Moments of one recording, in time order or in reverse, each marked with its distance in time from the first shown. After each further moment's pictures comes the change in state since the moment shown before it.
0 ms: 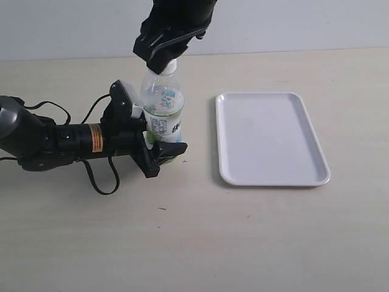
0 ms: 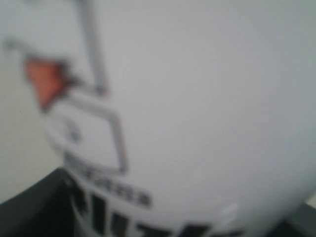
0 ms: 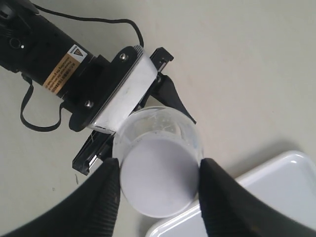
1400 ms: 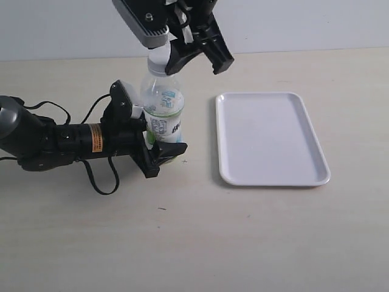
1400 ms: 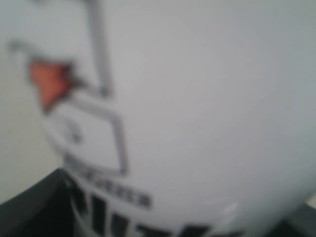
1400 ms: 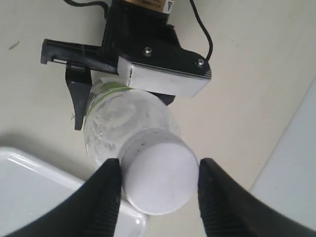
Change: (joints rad) left arm 0.000 0.000 0.000 0.004 -0.002 0.004; right arm 0.000 0.000 -0.004 0.002 0.013 -1.186
